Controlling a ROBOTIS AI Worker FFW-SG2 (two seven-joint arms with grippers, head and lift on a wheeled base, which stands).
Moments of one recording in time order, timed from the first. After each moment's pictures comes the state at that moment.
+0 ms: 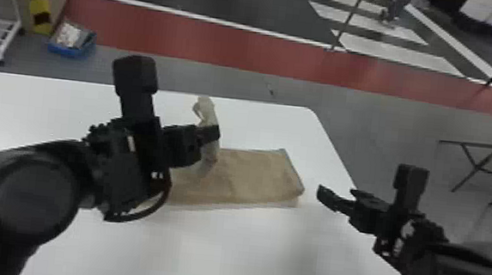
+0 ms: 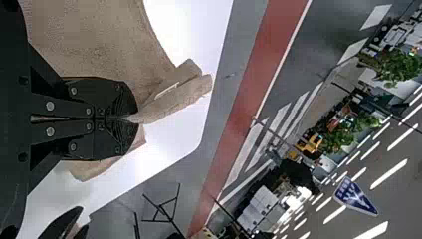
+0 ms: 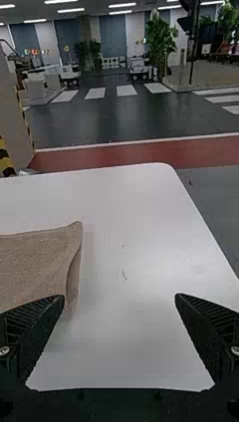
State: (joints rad) left arm -0.24 0.00 -0.42 -1.79 0.93 0.78 0.36; right arm 0.14 -0.31 -0.43 -1.82 -0.23 0.75 0.41
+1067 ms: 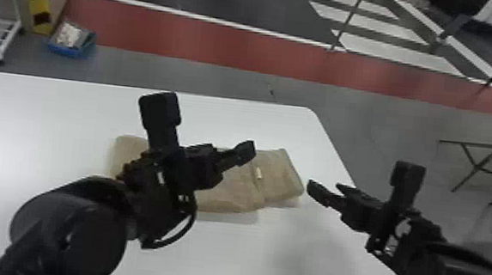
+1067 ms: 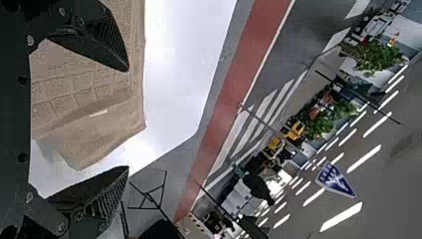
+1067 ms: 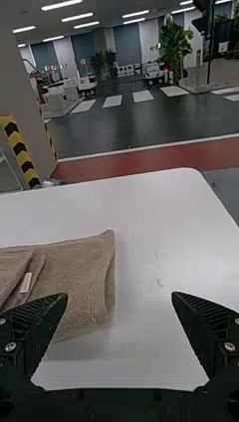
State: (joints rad) left arm -0.23 0.00 -0.58 -1.63 0.86 0.48 0.26; right arm 0.15 -0.29 -0.43 -1.89 -0.31 0.79 0.44
